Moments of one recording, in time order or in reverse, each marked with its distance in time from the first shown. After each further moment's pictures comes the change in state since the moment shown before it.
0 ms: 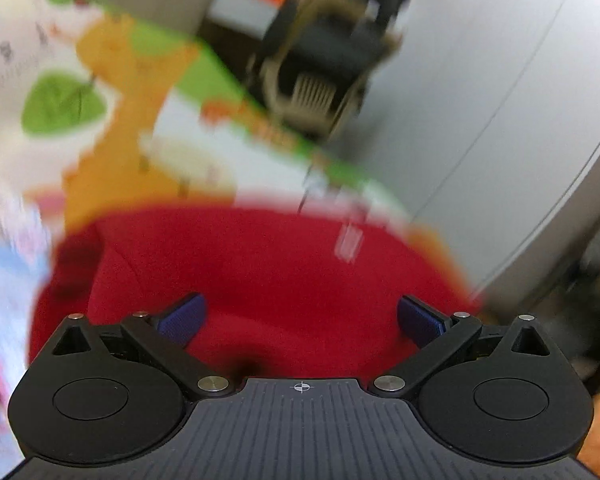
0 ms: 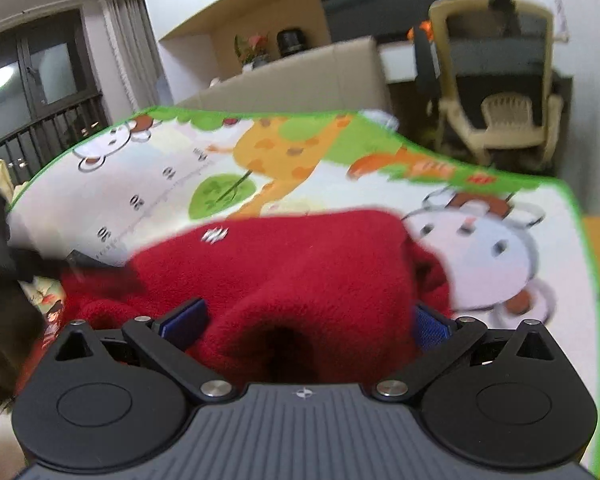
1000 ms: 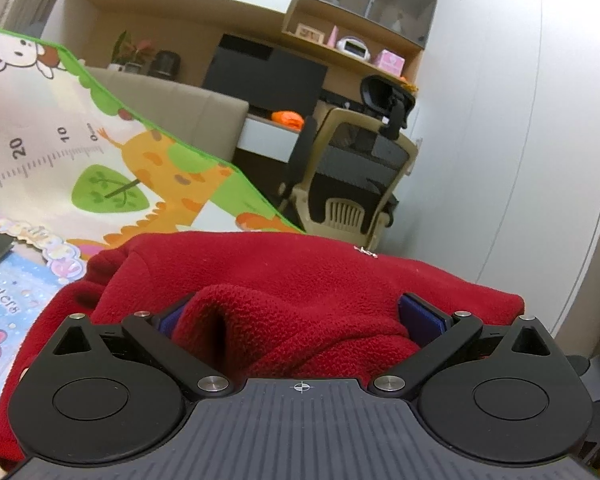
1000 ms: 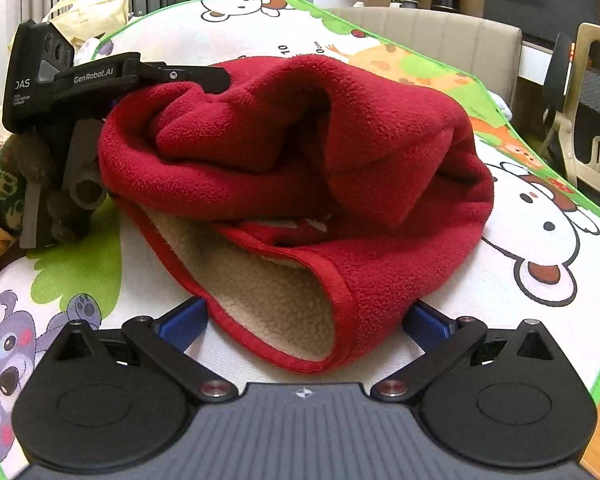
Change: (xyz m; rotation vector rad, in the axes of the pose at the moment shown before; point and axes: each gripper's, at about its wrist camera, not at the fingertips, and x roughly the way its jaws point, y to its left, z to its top) left arm -0.014 -0.022 -0.060 0.025 -0.475 0.134; right arm 0.004 -0.038 -0.078 -0.437 0.237 0.270
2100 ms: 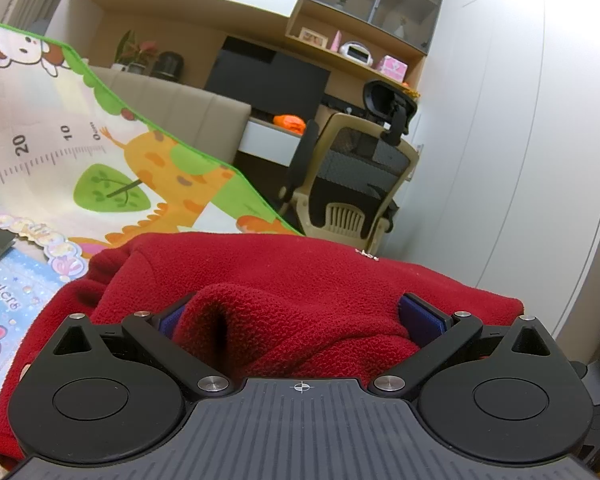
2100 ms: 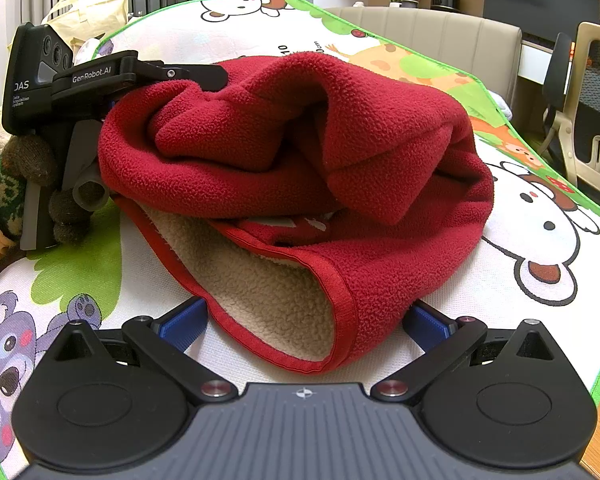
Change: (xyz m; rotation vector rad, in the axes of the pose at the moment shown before) left arm -0.005 0.005 -0.002 -0.017 -0.012 -0.009; right arm -0.007 0.000 0.011 0.001 0.002 0.001
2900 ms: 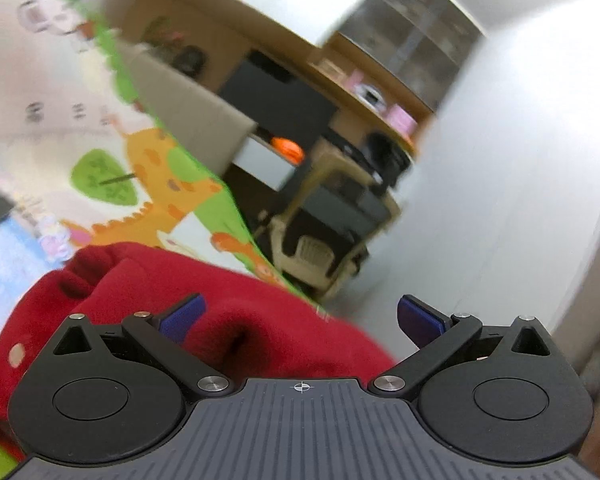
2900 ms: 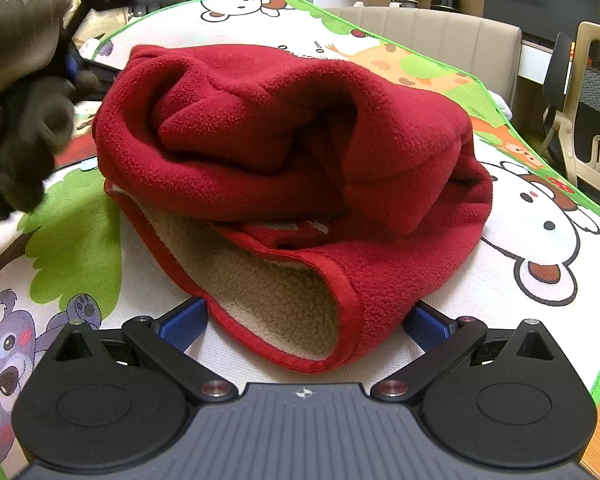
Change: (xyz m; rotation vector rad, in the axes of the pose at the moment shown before) left arm -0.042 -0.001 0.032 -0.313 -0.076 -0.025; right arm 0.001 0.001 0.004 0.002 0.000 0.001
